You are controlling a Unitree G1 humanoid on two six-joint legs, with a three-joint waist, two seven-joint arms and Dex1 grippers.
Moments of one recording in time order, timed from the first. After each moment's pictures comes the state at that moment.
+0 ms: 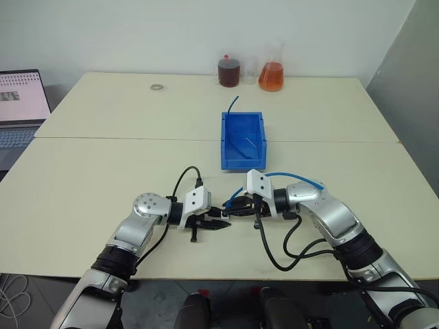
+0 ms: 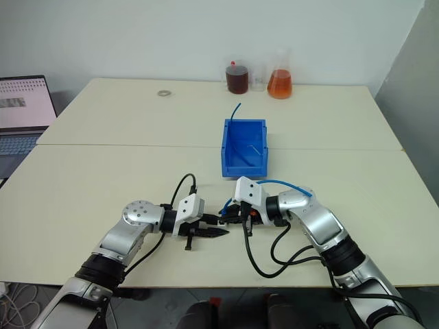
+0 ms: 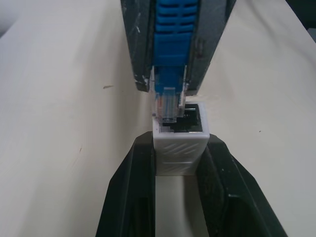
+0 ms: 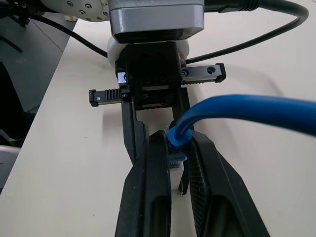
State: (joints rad) left arm -0.44 0.54 -0.28 0.28 -0.18 0.01 -1.27; right arm -0.59 -0.41 0.44 -0.04 0.21 0.44 1.04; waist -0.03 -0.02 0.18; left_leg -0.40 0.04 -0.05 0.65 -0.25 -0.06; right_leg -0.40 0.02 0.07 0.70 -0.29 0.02
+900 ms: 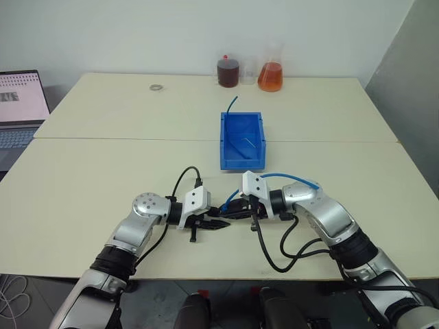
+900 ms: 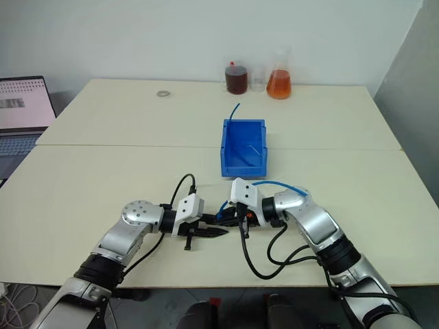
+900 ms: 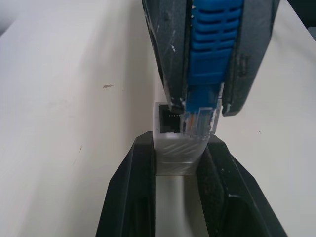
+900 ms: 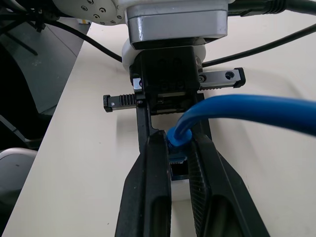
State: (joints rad) left arm -0.44 0.55 -0.28 0.27 -0.18 0.01 -1.26; right arm -0.61 -0.38 0.45 -0.03 0.21 0.47 1.07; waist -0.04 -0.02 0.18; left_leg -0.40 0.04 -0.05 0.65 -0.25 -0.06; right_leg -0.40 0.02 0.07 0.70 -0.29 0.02
